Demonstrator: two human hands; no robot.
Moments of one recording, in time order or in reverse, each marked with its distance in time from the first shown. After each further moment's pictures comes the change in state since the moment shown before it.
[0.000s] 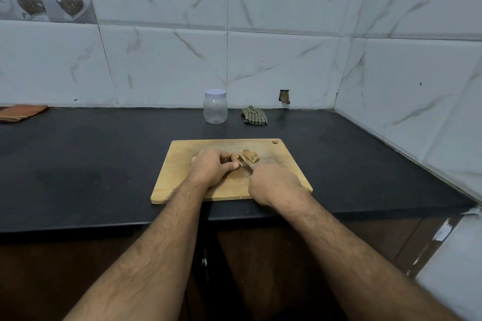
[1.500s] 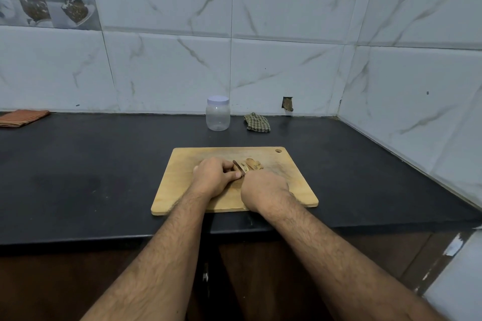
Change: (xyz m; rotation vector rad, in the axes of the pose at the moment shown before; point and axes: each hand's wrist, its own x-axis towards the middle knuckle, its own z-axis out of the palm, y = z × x) left_hand 0.005 -0.004 0.004 0.002 0.009 0.018; right_hand 0.013 -0.023 -0.001 -0.071 -0.018 -0.018
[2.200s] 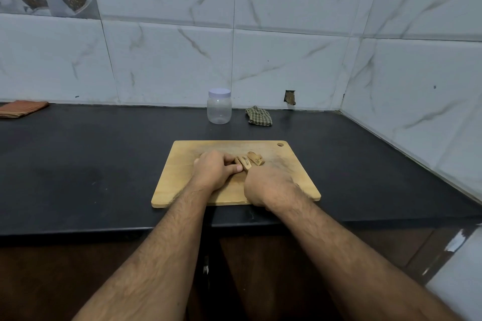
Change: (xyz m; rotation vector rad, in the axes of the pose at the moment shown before) left_hand 0.001 -0.001 0.001 0.008 -0.011 -0.018; right_hand 0.000 0.003 0.000 -0.050 -0.068 -0.010
